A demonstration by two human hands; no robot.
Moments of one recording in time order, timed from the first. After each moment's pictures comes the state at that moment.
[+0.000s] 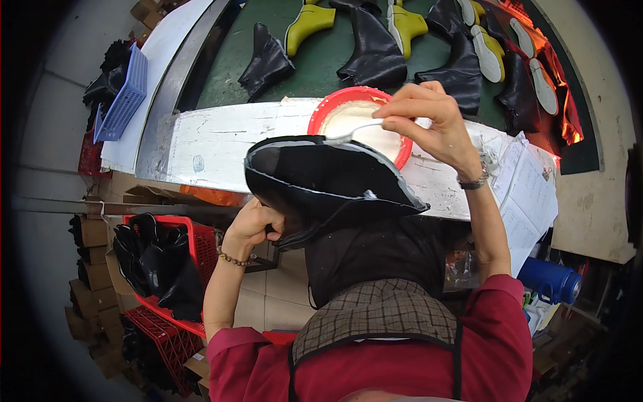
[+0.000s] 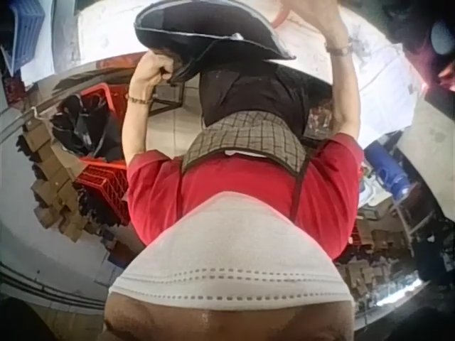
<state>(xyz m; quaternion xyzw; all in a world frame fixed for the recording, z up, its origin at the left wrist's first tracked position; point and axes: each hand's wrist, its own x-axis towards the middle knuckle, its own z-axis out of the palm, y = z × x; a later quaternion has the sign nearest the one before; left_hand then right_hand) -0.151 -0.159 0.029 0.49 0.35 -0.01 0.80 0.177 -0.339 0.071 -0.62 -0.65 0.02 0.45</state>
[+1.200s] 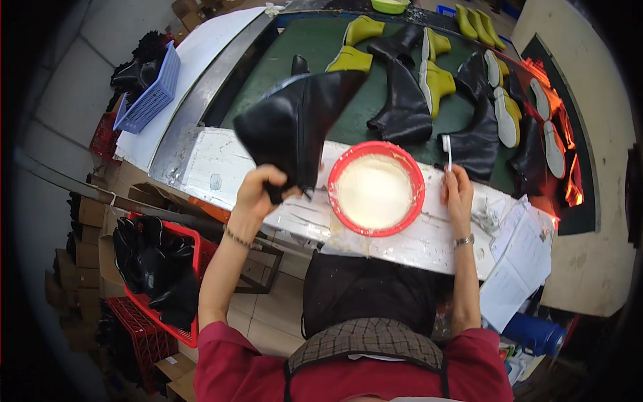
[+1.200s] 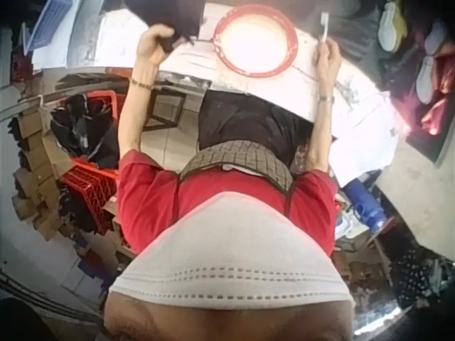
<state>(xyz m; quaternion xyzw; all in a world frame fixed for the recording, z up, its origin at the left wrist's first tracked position) -0.092 -0.070 0.022 0.36 0.20 0.16 0.90 0.228 -0.371 -0.075 -0.70 -0.22 0.20 0.65</state>
